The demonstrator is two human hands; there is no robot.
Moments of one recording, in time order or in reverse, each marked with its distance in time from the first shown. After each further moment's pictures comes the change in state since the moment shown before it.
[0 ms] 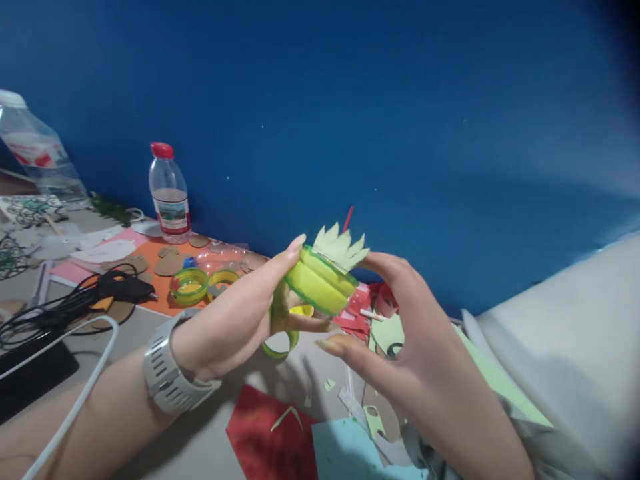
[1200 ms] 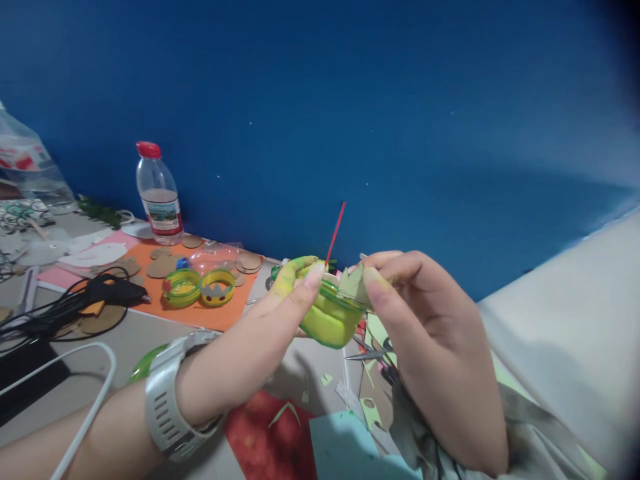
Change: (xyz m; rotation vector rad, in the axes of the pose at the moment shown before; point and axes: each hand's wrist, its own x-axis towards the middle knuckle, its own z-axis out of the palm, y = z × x) left_hand -0.005 -0.027 0.003 0.411 0.132 0.160; right_hand 0.002 -0.004 0.007 0.495 0.267 0.145
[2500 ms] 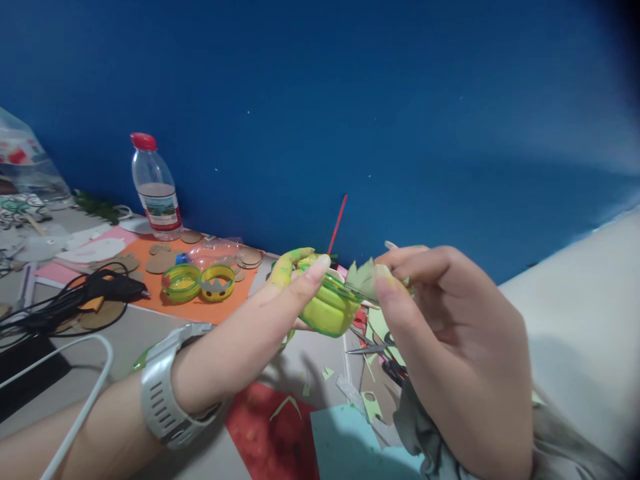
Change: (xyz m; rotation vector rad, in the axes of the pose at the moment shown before) left_hand 0.003 0.004 0.001 -0.197 -0.061 -0.017; right_hand -0.002 -0.003 -0.004 -0.234 0.043 -0.131
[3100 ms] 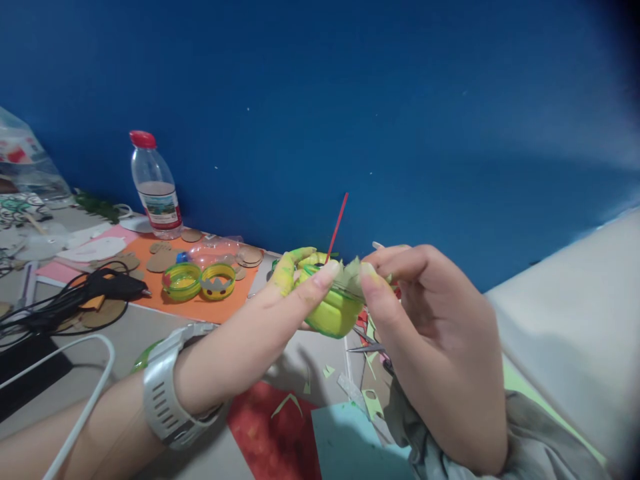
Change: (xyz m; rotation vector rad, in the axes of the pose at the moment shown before) left_hand 0.001 -0.001 0.004 -0.021 -0.075 0.004; right_hand 0.000 0.002 0.004 0.045 -0.019 0.031
